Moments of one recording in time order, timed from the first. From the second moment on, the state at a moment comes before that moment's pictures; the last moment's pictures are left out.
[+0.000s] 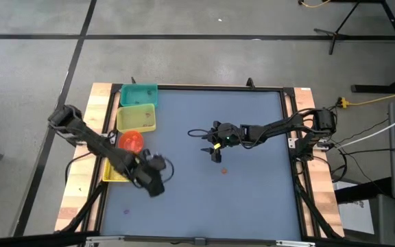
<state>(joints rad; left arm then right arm) -0.54 1.48 1.01 -0.83 -0.33 -0.98 -0.05 1.73 0.81 0.33 -0.03 0.00</state>
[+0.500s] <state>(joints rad) -0.07 1.29 1.01 -1.12 -0.59 -0.85 -0.05 1.73 0.81 0.33 -0.03 0.00</state>
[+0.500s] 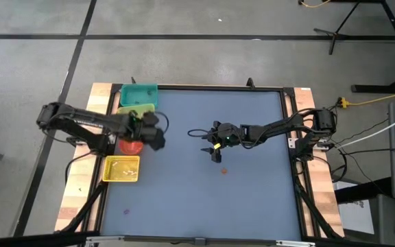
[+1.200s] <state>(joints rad) 0.64 1.28 1.01 -0.81 -0.64 -0.28 -0.05 1.73 0.81 0.33 -0.03 0.00</state>
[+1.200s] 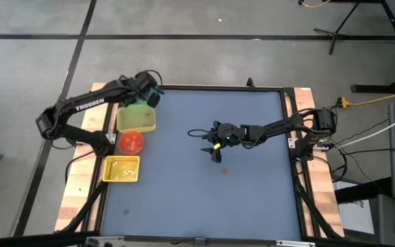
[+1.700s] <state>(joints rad) 0.79 1.28 1.01 -0.80 -0.56 -0.28 -0.05 1.73 0.81 0.33 -0.03 0.00</state>
